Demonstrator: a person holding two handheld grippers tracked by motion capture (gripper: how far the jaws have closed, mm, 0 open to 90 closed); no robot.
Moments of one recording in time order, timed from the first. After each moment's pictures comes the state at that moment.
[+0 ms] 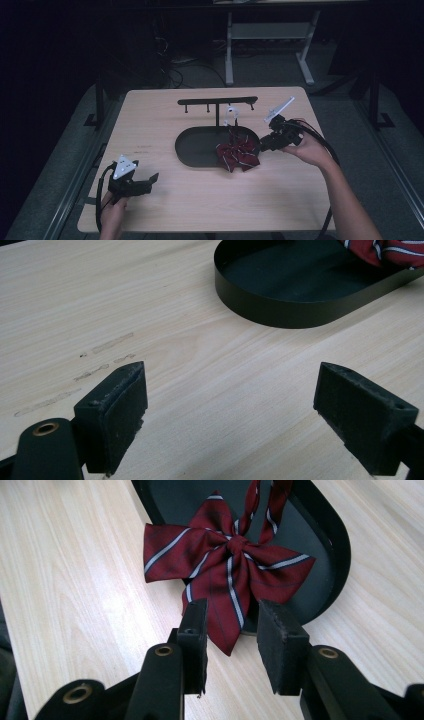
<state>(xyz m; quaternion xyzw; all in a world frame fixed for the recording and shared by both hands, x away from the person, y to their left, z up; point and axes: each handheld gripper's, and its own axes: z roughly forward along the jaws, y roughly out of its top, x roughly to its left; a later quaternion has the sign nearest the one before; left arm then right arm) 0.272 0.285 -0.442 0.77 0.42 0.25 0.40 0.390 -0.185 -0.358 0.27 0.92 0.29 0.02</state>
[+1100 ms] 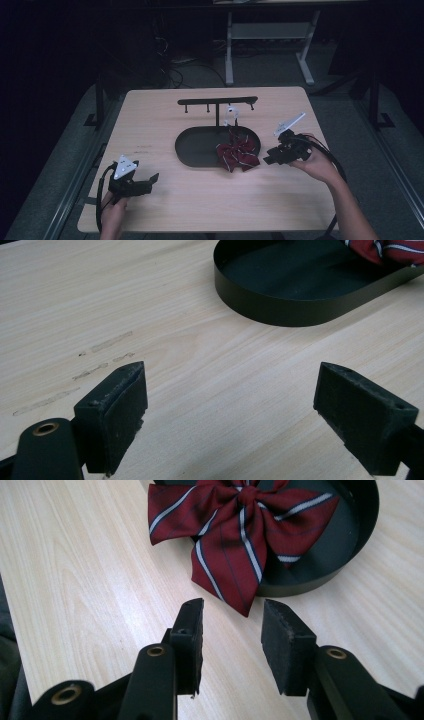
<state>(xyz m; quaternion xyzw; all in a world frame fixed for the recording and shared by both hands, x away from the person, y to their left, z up) 0.272 0.284 -0.442 0.78 0.43 0.25 0.39 0.363 -0.209 -0.389 0.29 0.91 0.31 0.01</state>
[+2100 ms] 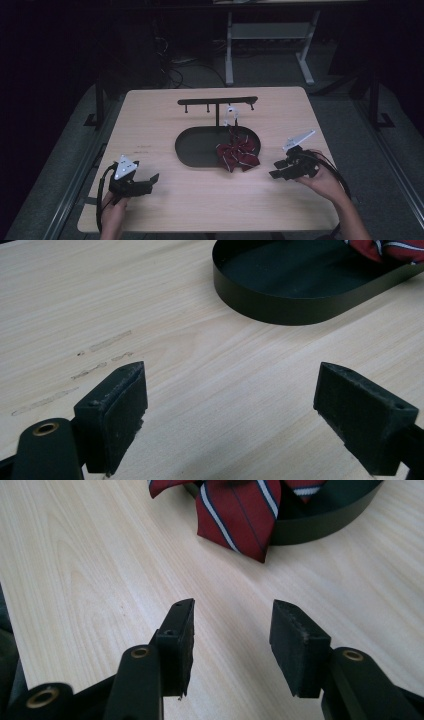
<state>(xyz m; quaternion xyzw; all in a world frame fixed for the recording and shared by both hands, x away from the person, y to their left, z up) 0.272 0.284 -0.443 0.78 0.42 0.25 0.39 0.332 -0.230 -0.422 0.32 0.89 0.32 0.00</state>
